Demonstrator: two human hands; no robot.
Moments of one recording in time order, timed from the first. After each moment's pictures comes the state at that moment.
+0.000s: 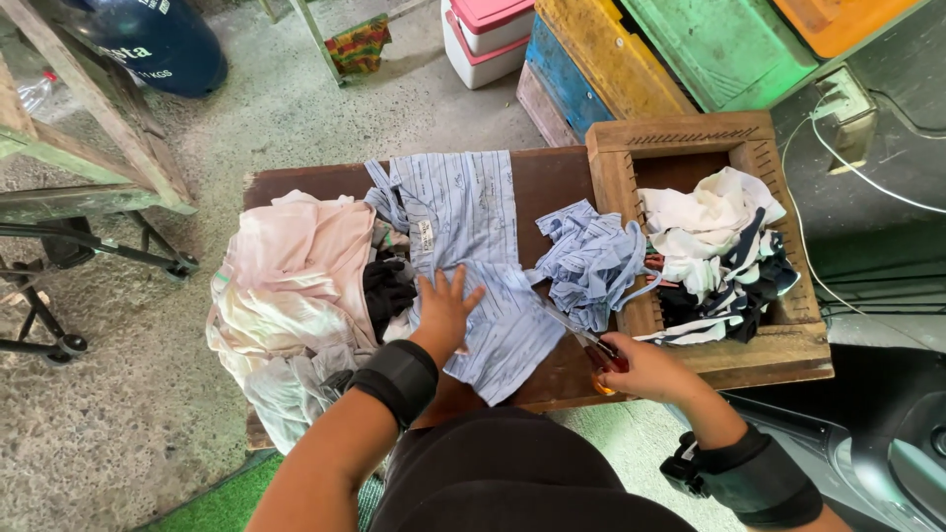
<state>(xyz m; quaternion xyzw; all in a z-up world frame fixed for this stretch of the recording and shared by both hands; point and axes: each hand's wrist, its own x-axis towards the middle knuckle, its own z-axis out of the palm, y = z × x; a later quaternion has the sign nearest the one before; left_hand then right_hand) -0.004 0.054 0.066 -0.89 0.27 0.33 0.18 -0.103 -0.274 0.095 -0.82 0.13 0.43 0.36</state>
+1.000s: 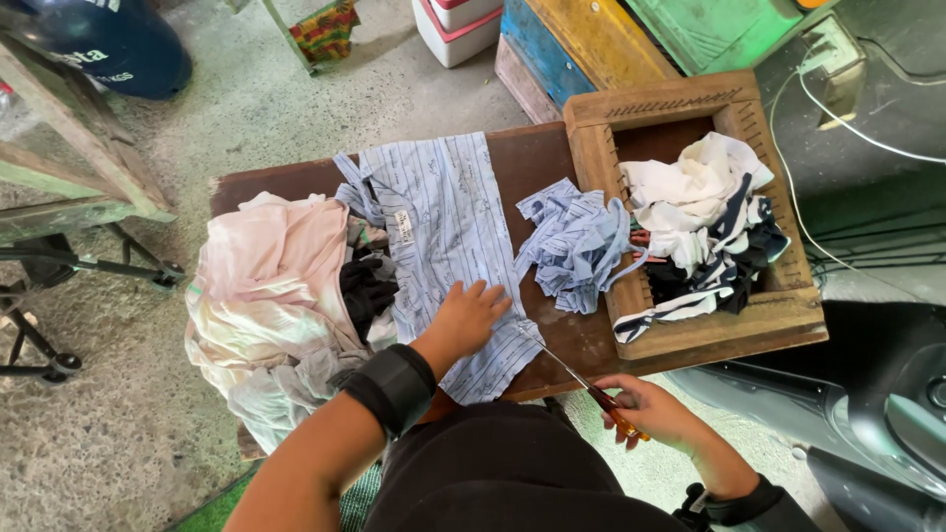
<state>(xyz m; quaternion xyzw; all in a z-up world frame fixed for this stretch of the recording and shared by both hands) -0.025 0.026 0.017 -0.88 0.43 0.20 -0.01 -0.197 -0.297 0.065 -0.65 0.26 0.47 0.53</state>
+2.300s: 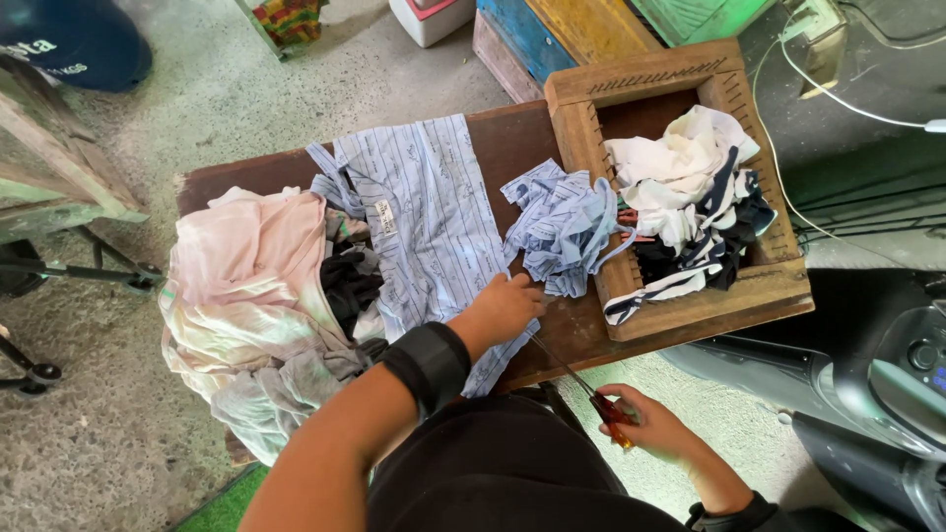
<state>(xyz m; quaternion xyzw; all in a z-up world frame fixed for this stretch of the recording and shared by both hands) -0.029 -0.046 -0.011 -0.83 0.54 0.10 -0.14 -0.245 -0.286 0.070 -0.73 0.25 0.45 0.45</state>
